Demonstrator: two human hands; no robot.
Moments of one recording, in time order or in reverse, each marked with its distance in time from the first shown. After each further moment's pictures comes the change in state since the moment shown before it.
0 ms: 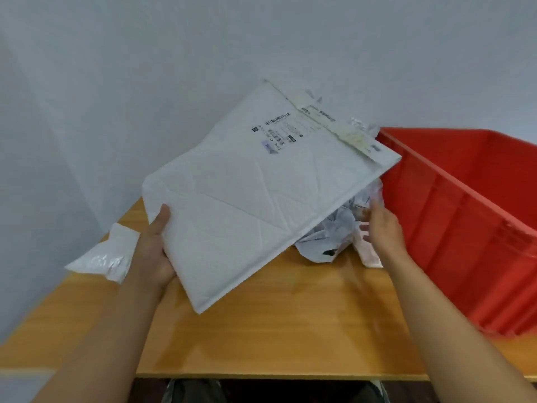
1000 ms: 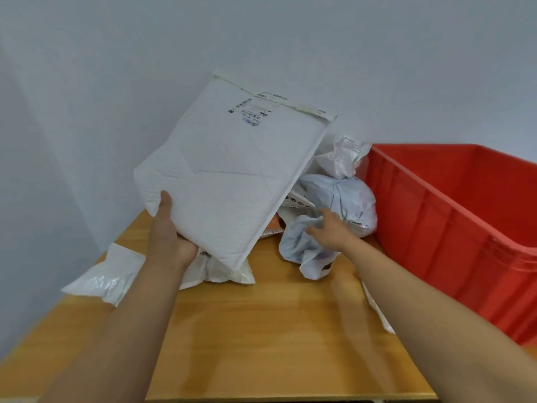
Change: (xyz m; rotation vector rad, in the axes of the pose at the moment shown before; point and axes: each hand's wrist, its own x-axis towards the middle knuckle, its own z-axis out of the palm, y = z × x) left_hand 0.028 0.010 0.058 -0.191 0.024 0.093; right_hand 0.040 -0.020 0.063 -0.596 -0.352 -0.171
